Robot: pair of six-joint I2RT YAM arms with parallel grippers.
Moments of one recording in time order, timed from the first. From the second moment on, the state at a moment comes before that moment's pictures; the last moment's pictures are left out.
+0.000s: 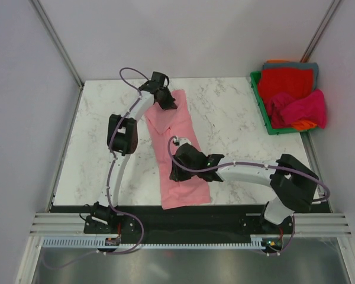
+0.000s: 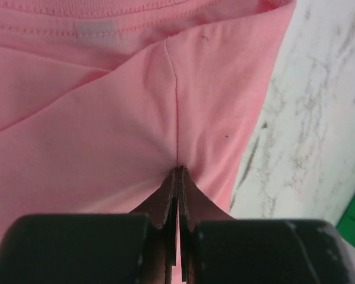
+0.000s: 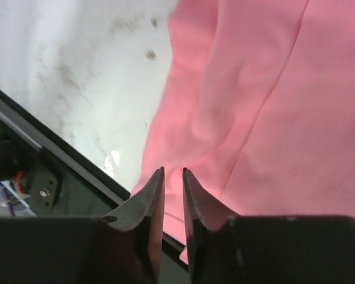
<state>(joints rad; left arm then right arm) -0.29 2.60 2.34 -0.65 0.17 -0.78 1.07 1.65 0.94 -0.15 0.03 0.76</state>
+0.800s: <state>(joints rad) -0.36 2.51 2.08 -0.24 0.51 -0.97 0.27 1.86 1.17 0.10 -0.17 0.72</state>
